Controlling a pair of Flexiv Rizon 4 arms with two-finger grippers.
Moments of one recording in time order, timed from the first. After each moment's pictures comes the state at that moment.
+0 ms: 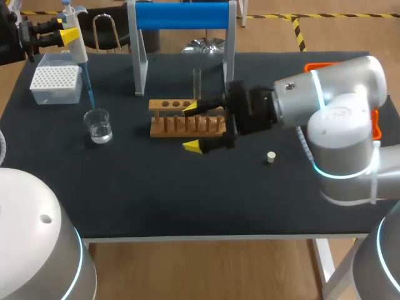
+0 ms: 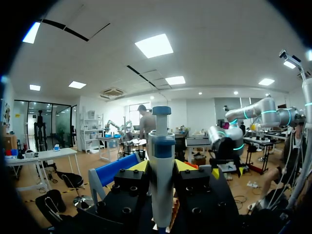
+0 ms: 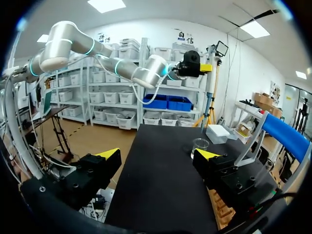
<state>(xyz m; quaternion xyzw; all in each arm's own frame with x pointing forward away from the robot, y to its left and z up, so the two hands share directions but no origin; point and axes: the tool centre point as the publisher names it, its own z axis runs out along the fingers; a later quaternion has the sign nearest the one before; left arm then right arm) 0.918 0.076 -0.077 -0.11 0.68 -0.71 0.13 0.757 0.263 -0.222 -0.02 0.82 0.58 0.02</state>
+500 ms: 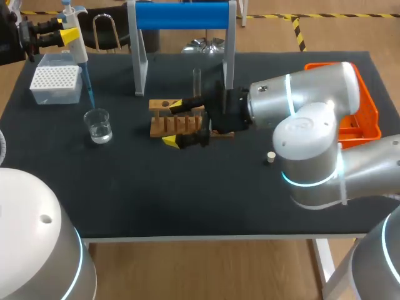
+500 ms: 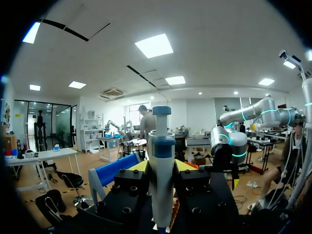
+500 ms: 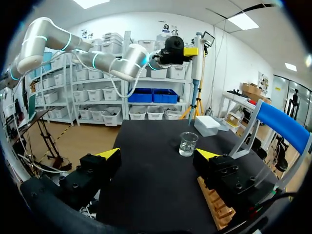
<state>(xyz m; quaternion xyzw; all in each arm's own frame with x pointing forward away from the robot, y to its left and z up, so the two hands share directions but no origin) 0.918 0.076 -0.077 -0.11 0.68 -0.71 0.13 0.792 0.299 -0.245 0.04 0.83 0.55 0.05</state>
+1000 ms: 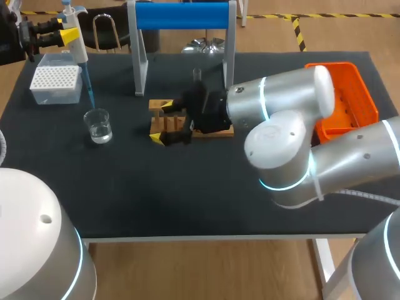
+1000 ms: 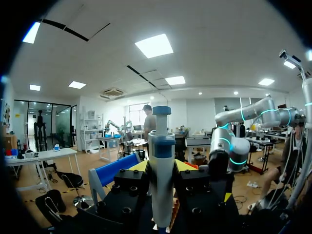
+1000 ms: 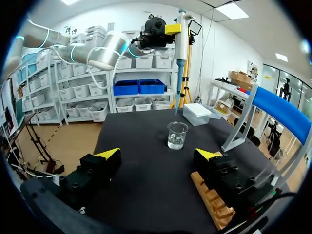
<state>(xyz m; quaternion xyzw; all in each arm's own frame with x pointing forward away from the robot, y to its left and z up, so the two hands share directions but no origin) 0.918 0.076 -0.077 -0.11 0.68 -0.71 0.13 0.825 0.326 -0.275 0.09 0.85 0.52 0.07</state>
